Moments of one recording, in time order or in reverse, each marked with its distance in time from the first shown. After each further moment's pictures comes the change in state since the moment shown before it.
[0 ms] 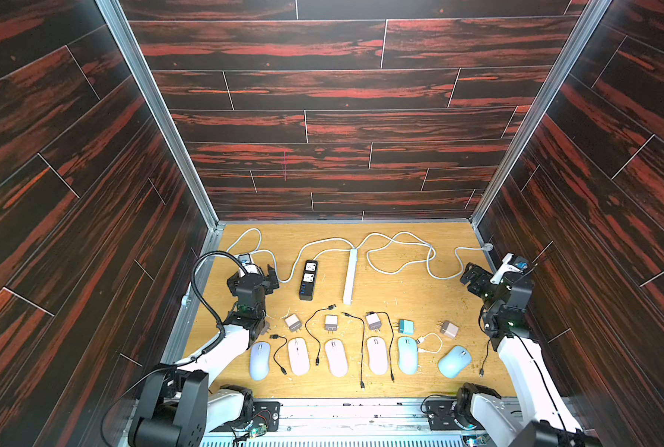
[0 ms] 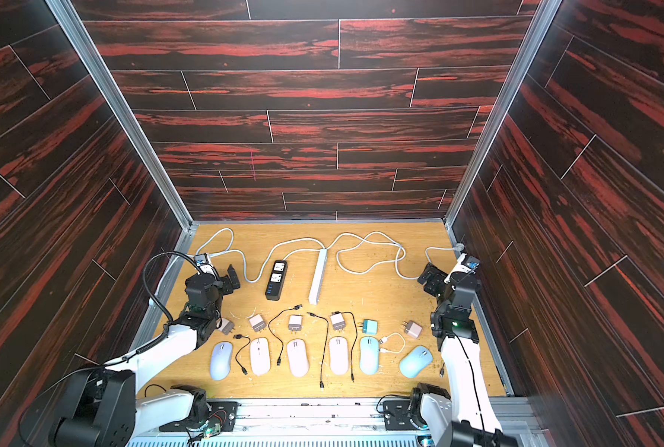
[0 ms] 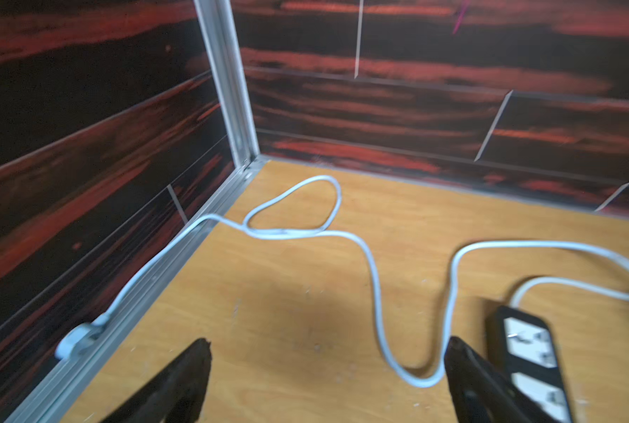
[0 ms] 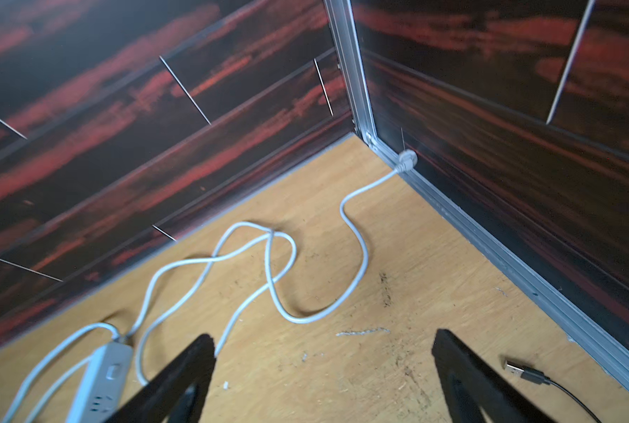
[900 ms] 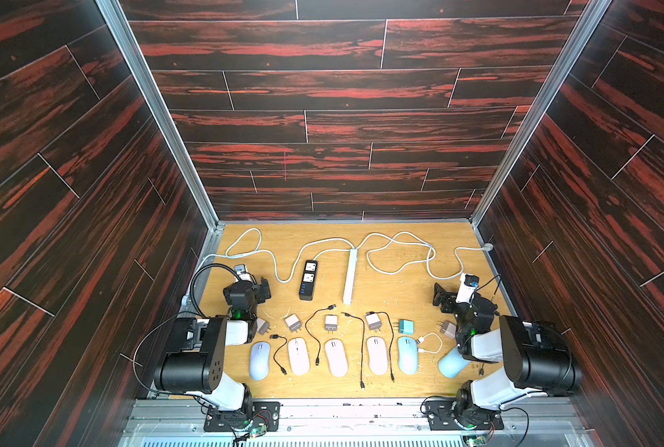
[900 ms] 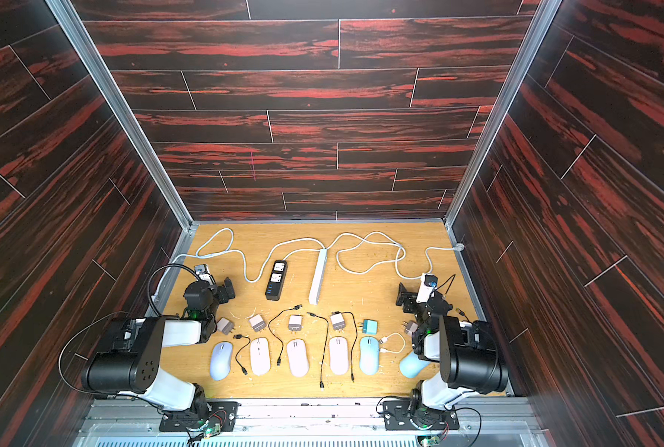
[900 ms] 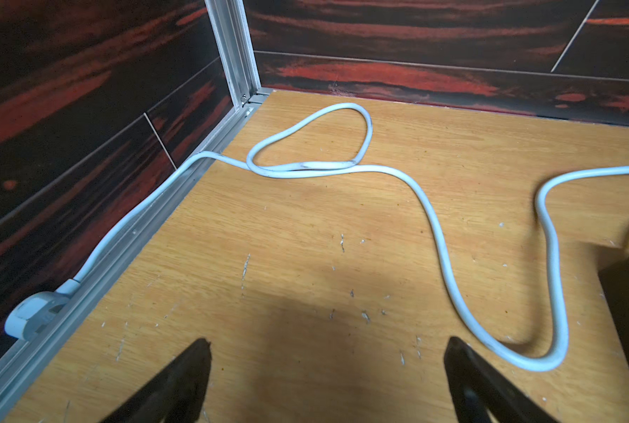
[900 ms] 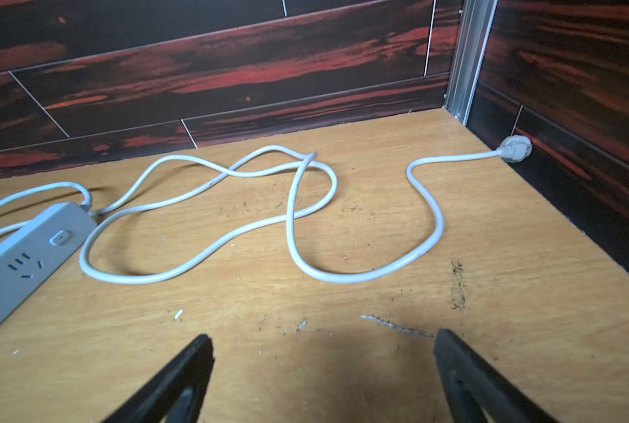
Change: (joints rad) left arm 0.181 0.307 -0.074 0.315 0.213 0.047; right arm 0.072 0.598 -0.348 1.069 -0.146 -0.250
